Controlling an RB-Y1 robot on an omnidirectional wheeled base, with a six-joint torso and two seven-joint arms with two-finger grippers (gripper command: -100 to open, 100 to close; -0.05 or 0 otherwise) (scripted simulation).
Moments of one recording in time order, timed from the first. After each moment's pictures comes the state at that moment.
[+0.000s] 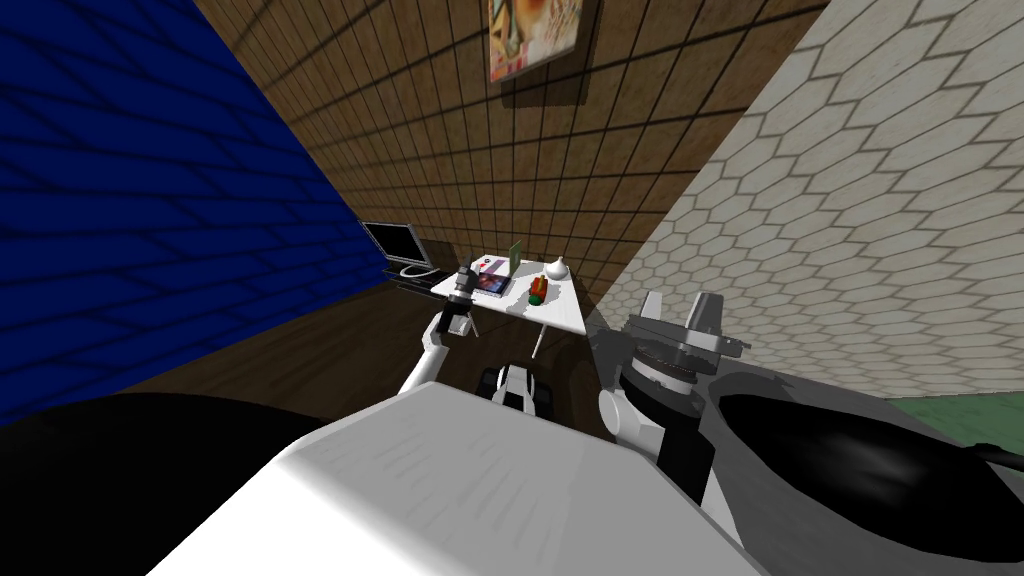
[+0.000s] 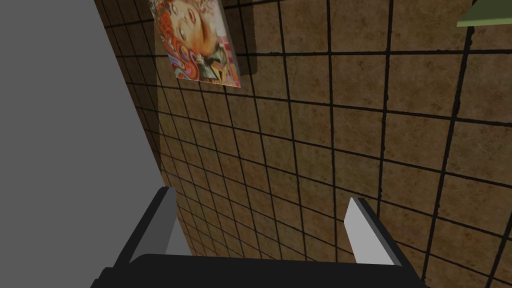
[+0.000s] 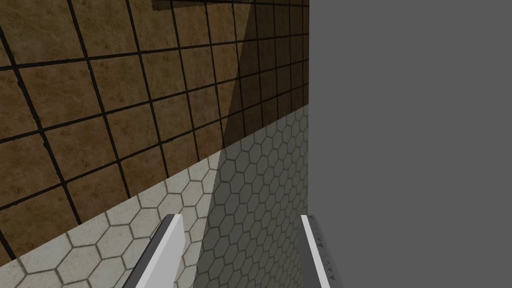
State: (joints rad) left arm 0.03 0.18 0.05 -1.93 0.00 -0.37 0.01; right arm 0.49 -0.04 0.00 -2.36 -0.04 -0.61 -0.12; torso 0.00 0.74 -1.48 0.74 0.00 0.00
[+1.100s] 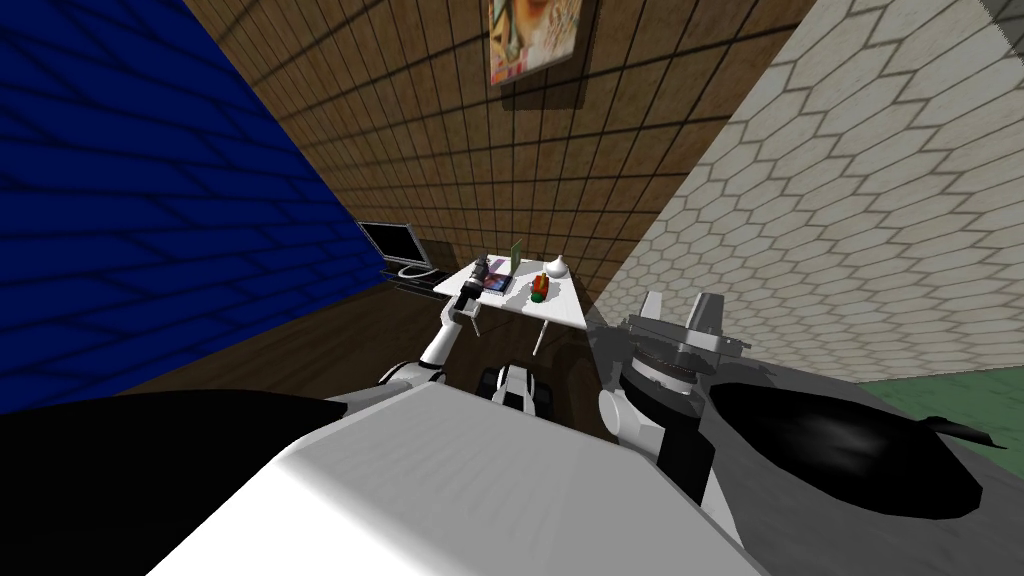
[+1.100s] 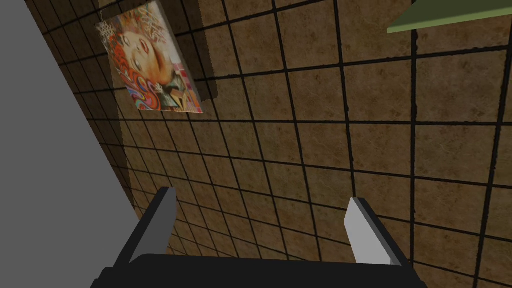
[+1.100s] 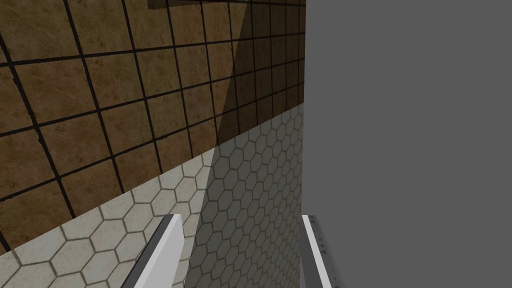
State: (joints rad) left arm -0.26 0.22 0.06 -1.60 -0.06 -0.29 -0.01; right arm 0.49 -0.04 0.00 -2.36 -0.04 -0.61 -0.12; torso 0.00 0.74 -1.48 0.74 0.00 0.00
